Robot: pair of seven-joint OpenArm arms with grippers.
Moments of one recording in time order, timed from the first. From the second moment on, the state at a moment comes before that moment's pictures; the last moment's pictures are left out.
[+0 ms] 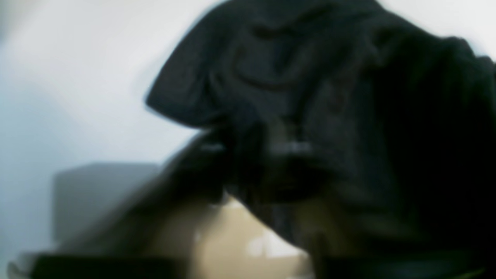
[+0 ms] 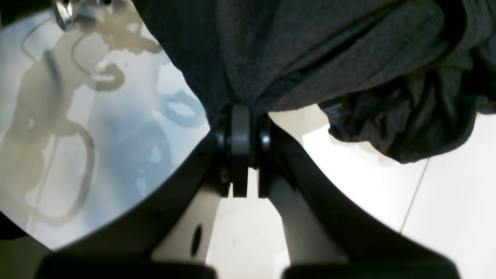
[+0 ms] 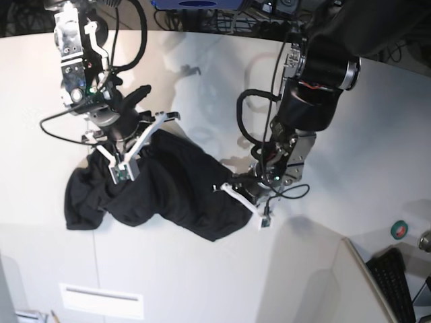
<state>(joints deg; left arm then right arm) -24.7 -1.0 7.7 30.8 -19.9 -8.6 13.5 -13.1 2.6 -8.1 100.9 9.4 6.9 -44.4</state>
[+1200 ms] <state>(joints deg) -34.7 -3.4 0.7 90.7 -19.3 -7.6 46.9 29.5 18.4 -1.5 101.8 9.7 14.3 -44.2</state>
